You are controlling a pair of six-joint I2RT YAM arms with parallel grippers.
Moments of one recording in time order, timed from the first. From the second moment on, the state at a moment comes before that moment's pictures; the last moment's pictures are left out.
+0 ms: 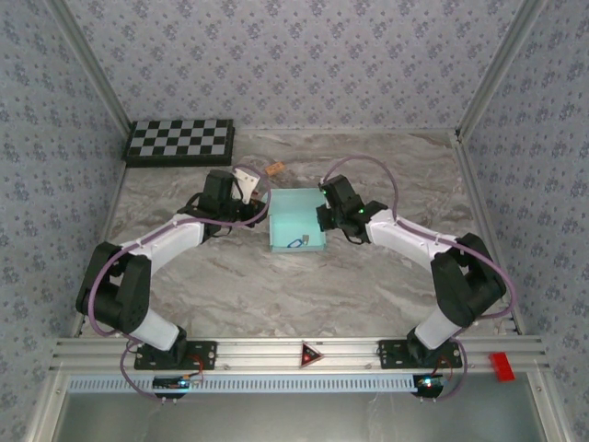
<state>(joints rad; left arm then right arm) -0.42 1.52 0.91 -0.07 0.33 -0.08 0.62 1.59 1.04 -0.31 0.17 0.26</state>
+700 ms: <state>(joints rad) -0.43 1.52 0.88 0.02 0.31 -0.21 0.66 1.58 0.99 -0.23 0.23 0.36</state>
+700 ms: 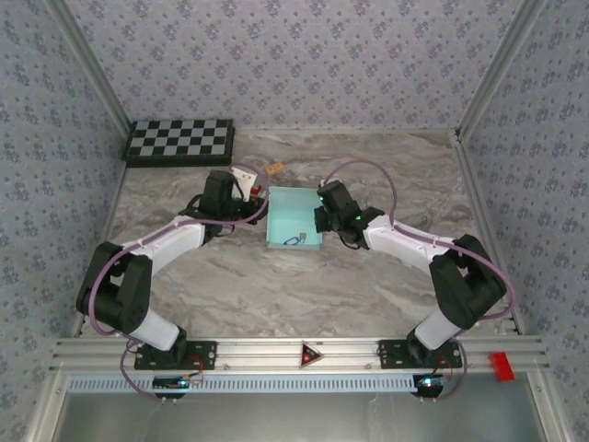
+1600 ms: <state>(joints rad) -0.45 1.55 0.86 0.13 0.29 -0.36 0.69 1.58 0.99 -0.18 0.33 0.40</state>
